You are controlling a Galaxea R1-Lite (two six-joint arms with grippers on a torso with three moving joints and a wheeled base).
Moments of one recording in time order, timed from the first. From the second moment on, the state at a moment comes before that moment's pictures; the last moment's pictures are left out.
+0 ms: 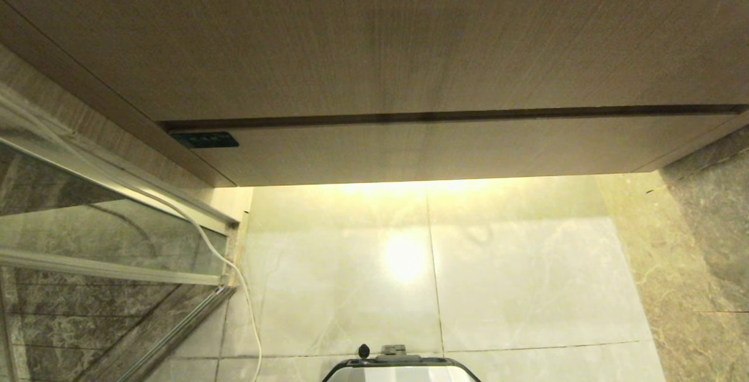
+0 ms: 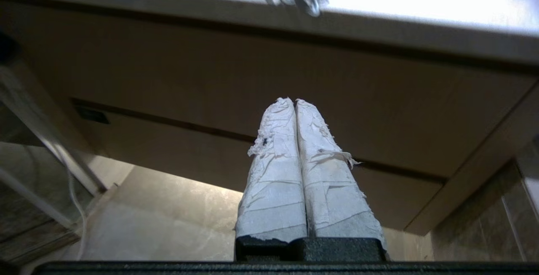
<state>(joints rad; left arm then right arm) 0.00 0.00 0.00 0.00 -0.01 0.00 0.15 0.26 -1.23 0.44 0.15 -0.13</state>
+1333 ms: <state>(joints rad) 0.00 0.00 0.00 0.00 -0.01 0.00 0.34 1.17 -1.20 0.81 -0.06 -0.87</state>
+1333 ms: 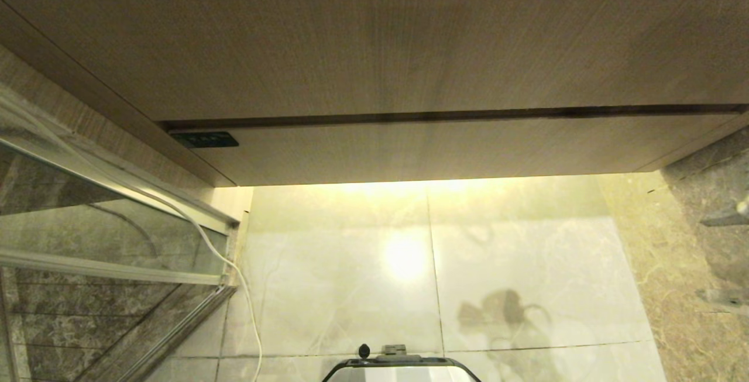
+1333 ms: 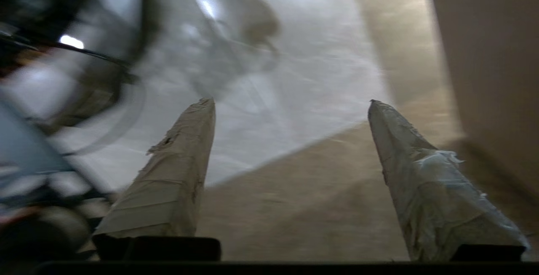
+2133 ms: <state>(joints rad) 0.00 0.00 0.00 0.00 -0.01 0.00 0.29 1.48 -0.82 -0.46 0.28 -1.29</state>
